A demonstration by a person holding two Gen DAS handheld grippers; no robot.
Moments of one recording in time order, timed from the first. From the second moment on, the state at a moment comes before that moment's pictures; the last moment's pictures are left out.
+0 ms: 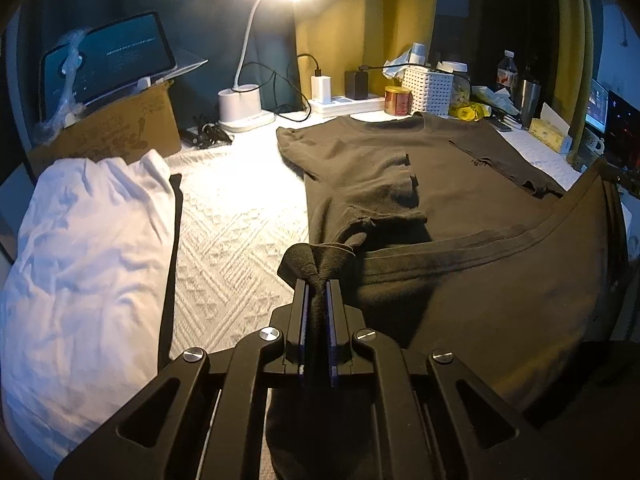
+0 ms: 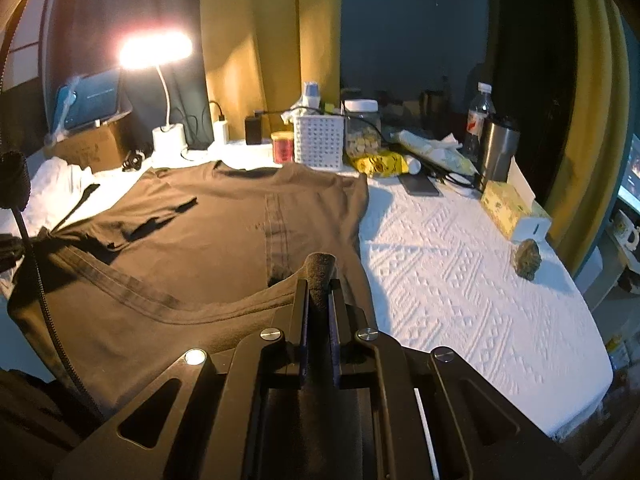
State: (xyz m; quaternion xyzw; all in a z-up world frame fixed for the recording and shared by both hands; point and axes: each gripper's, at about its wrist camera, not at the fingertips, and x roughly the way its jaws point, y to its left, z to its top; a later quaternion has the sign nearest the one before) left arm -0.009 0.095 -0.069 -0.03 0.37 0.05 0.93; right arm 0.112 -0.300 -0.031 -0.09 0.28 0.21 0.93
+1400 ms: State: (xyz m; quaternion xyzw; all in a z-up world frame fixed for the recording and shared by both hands) left arm 0.000 0.112 -0.064 -0.05 0.37 0.08 0.93; right arm 0.143 -0.315 -0.046 -0.08 0.31 0.19 0.93
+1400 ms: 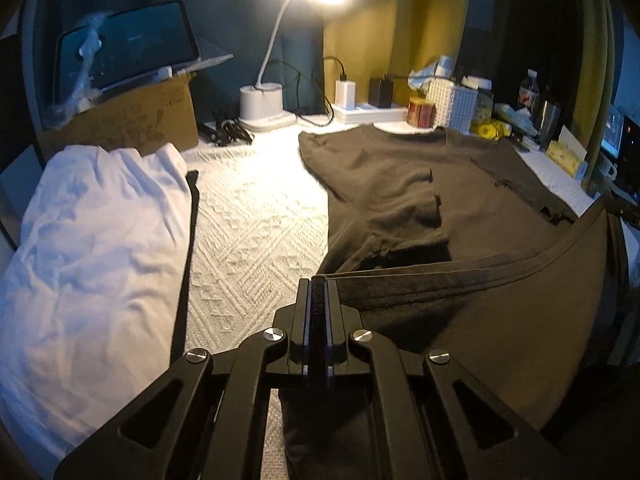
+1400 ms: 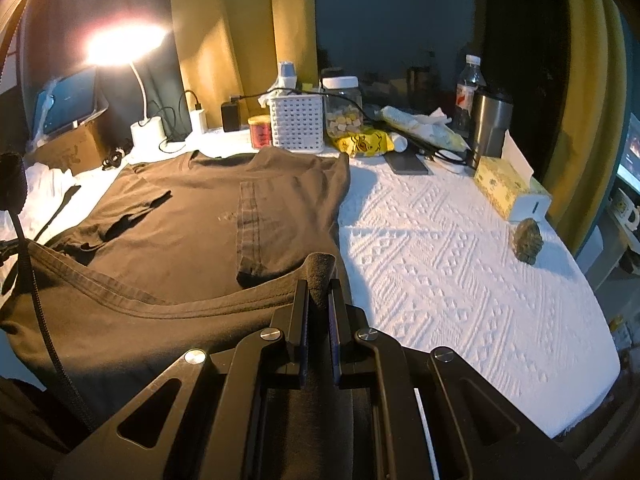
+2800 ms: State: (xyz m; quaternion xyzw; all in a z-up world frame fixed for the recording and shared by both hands) left arm 0.105 0.149 0.005 -0.01 0.29 0.11 0.95; right arm 0.241 -0.299 0.006 -0.05 0.26 0.18 0.95
